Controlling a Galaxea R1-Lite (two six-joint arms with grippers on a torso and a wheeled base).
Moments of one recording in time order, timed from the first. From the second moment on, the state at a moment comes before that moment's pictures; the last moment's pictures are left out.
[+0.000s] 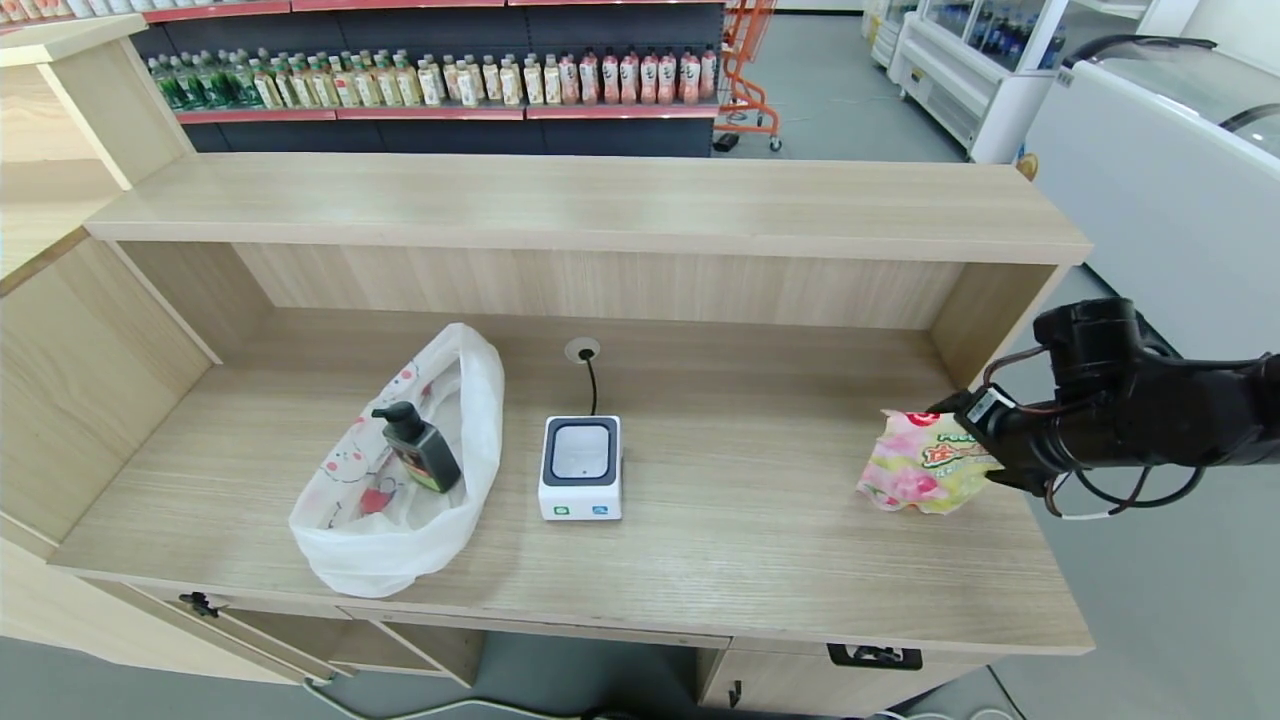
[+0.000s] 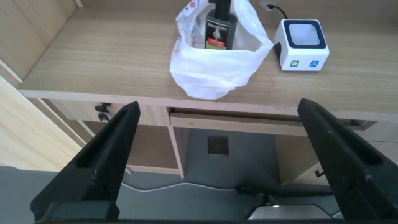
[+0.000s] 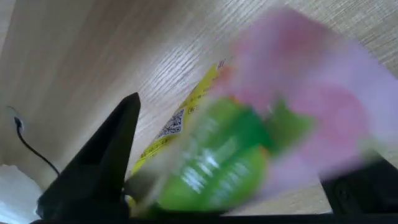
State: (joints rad) left arm 0.00 0.00 0.00 0.00 -0.01 0.00; right arm 0.03 1.92 -1.07 -0.15 0.00 0.79
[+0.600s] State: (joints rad) left arm 0.00 0.00 0.00 0.00 -0.01 0.00; right arm 0.08 1.92 -1.00 -0.29 -0.02 0.41
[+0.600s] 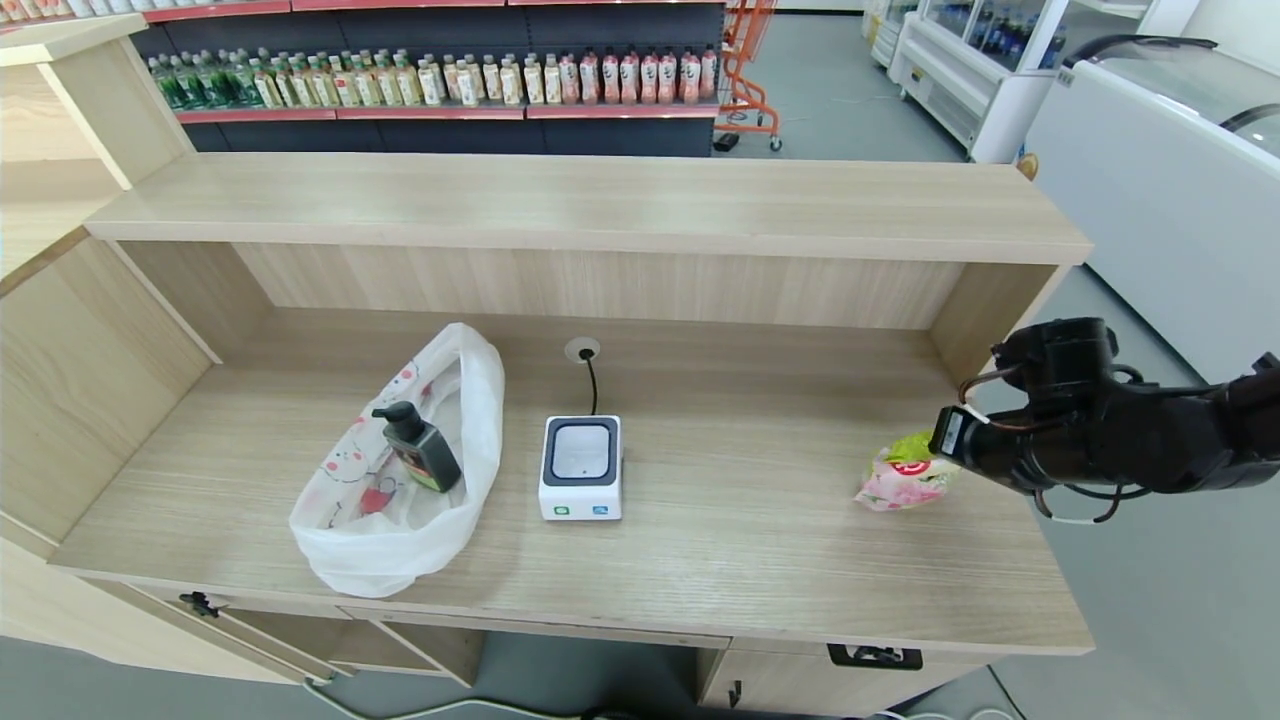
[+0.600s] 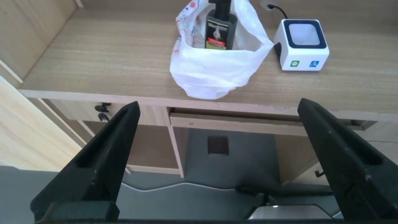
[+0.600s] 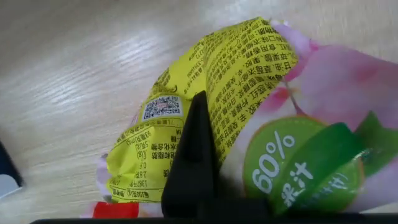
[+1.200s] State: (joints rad) left arm 0.00 0.00 0.00 0.00 -0.01 0.00; right arm 0.13 1.72 -0.64 -1.01 0.95 -0.30
